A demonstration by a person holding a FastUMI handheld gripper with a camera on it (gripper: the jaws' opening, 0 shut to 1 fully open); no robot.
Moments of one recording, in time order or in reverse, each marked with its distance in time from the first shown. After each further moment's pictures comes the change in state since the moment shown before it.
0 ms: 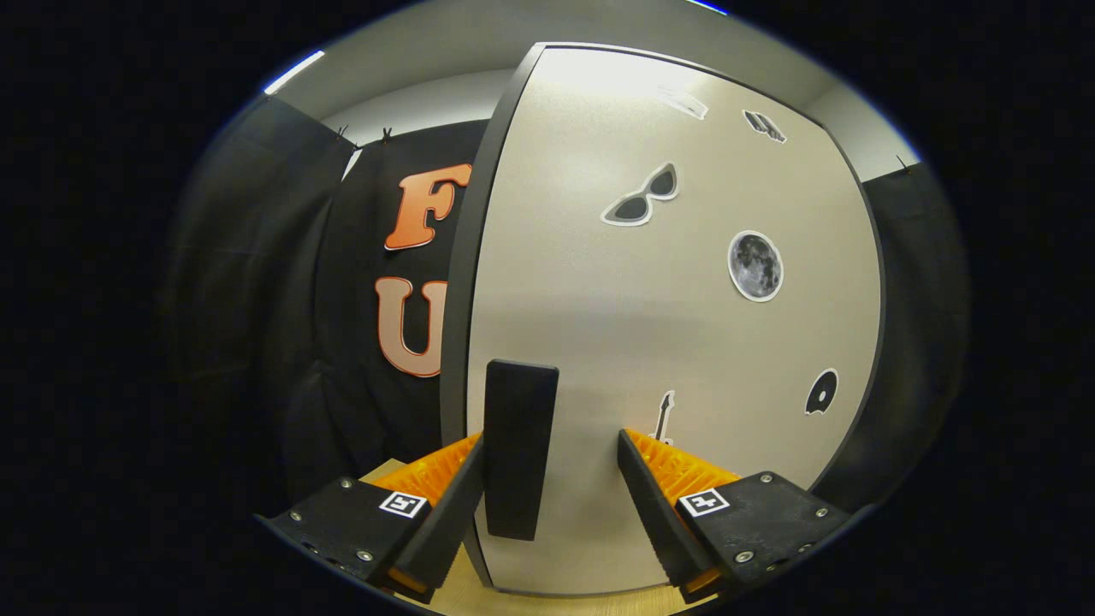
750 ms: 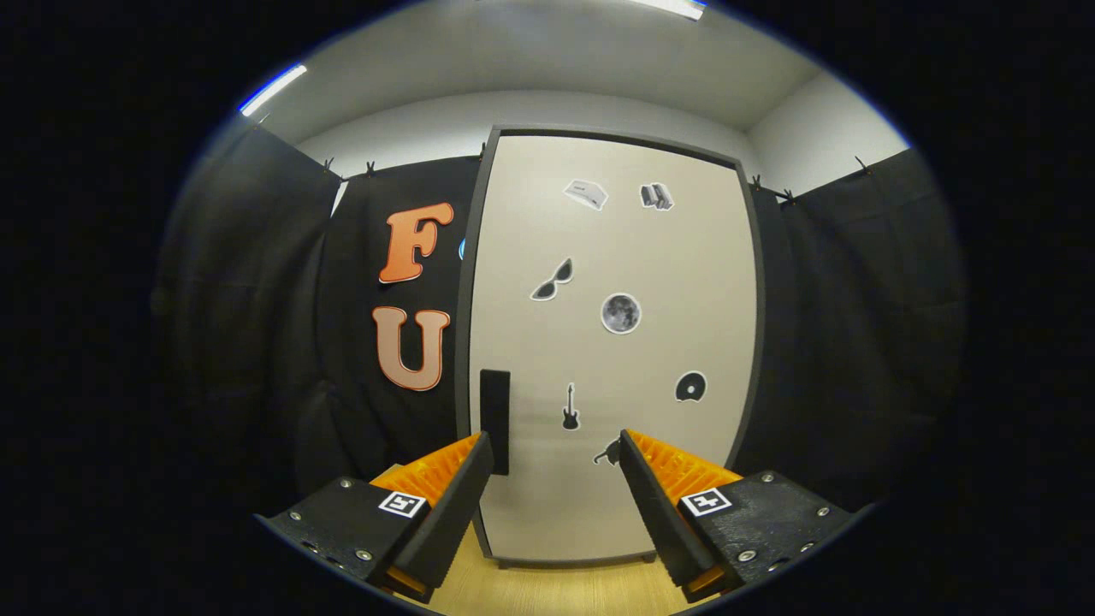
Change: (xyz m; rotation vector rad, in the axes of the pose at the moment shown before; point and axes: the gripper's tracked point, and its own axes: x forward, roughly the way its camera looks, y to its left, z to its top) arm -0.036 0.033 0.048 0.038 -0.053 -0.096
